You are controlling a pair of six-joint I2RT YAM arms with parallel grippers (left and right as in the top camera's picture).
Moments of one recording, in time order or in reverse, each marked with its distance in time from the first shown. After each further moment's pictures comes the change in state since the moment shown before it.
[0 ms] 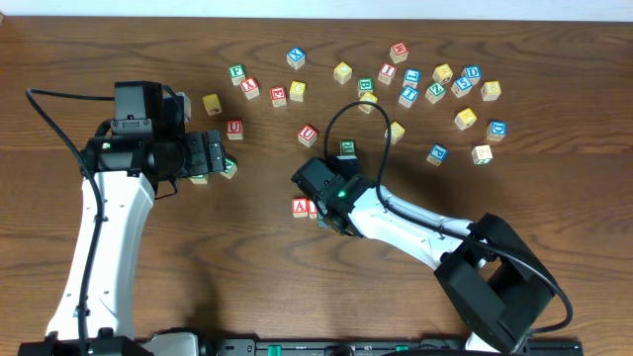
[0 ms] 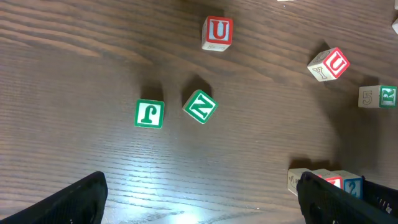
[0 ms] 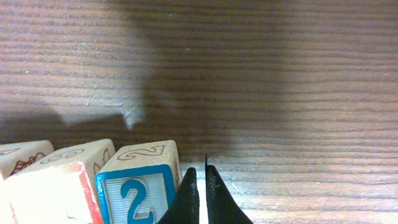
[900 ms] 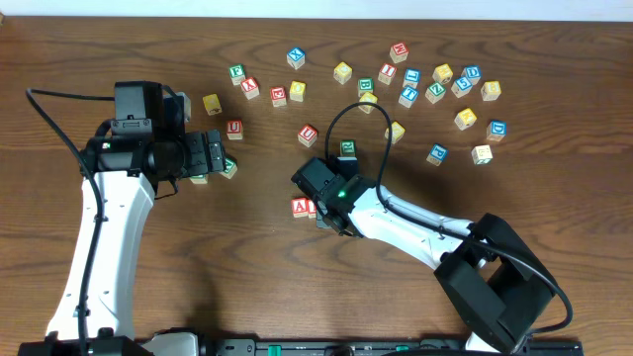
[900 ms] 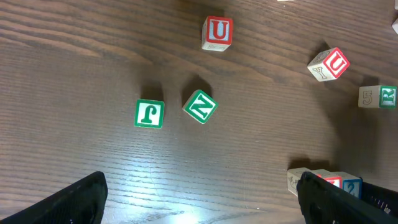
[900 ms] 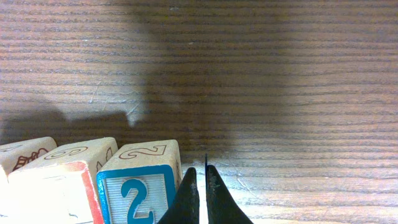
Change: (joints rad) left arm 0.000 0.000 0.000 0.000 0.000 0.000; right arm 0.000 0.000 0.000 0.000 -0.019 0.031
